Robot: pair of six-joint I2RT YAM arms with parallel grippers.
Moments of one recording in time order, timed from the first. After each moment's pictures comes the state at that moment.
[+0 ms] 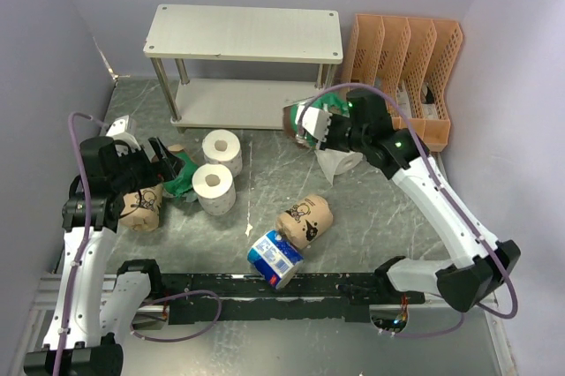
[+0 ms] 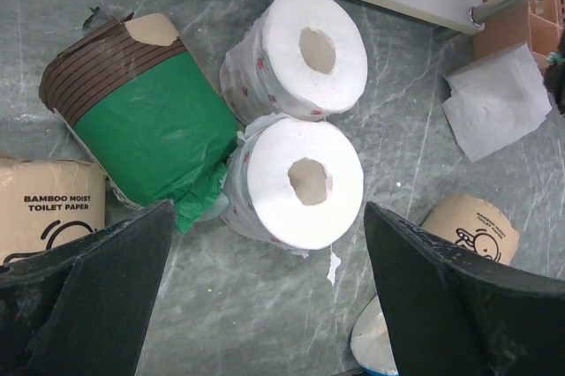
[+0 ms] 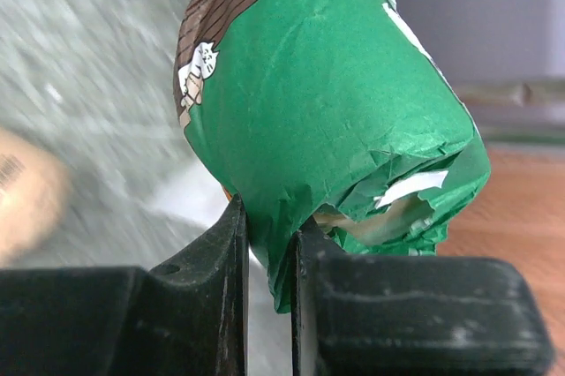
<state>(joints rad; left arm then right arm) 0.06 0.74 0.87 -0.65 0.32 -0.35 0.53 1.27 1.36 -0.70 -0.24 -0.88</state>
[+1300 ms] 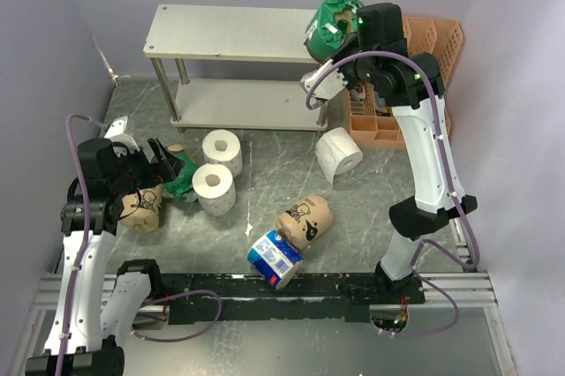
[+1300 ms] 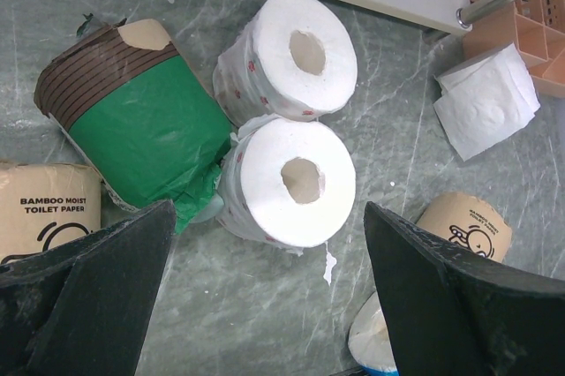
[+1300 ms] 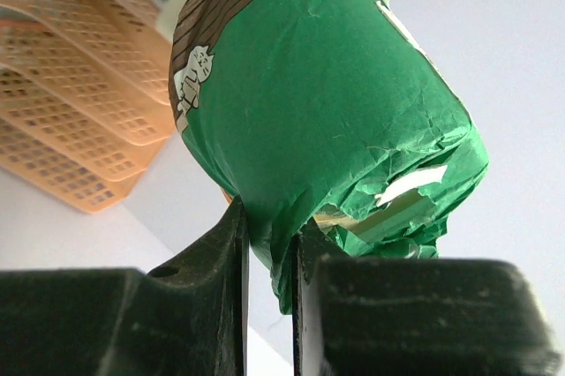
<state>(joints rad) 0.07 0.73 0.87 -0.65 0.35 -0.34 0.47 1.78 2.50 -1.29 0.16 -2.02</state>
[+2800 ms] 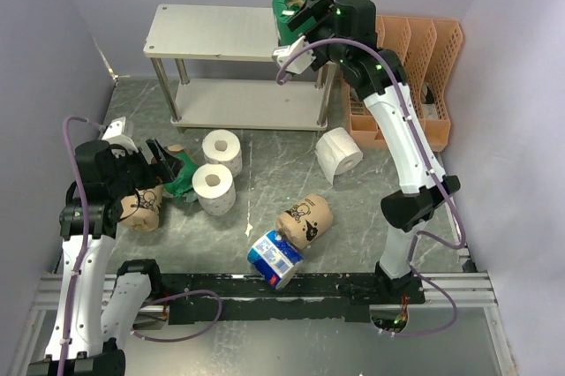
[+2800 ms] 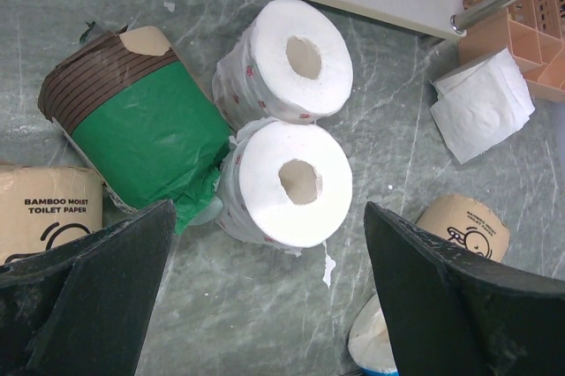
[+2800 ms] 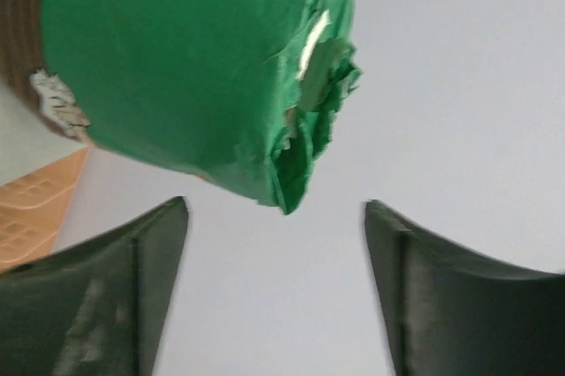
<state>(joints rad) 0.07 0.70 0.87 -0.65 0.35 -0.34 0.48 1.87 2.38 -0.77 0.02 -2.00</state>
